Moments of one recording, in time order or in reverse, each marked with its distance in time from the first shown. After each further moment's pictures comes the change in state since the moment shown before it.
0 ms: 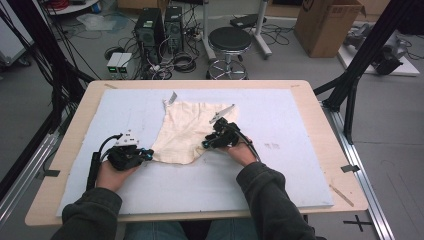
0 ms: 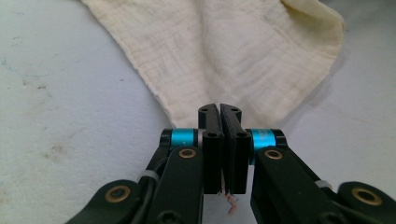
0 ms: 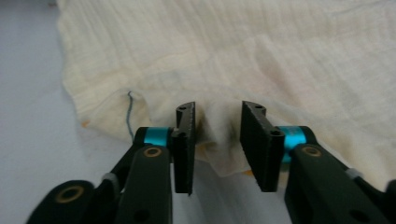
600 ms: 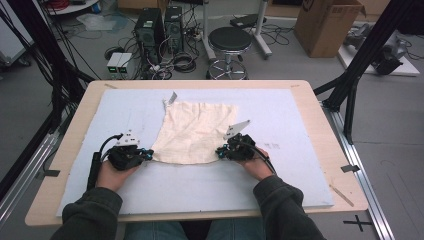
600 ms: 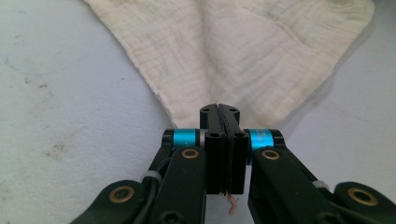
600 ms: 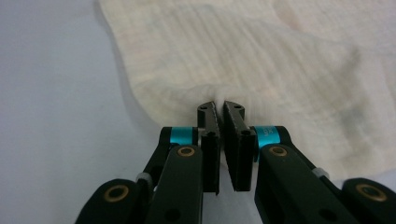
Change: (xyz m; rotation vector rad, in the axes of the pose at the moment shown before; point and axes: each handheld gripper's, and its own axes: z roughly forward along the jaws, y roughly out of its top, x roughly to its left) left arm 0.000 0.001 -0.001 -0.004 0.012 -0.008; right arm 0.025 -0.043 -0.035 -0.015 -0.066 -0.125
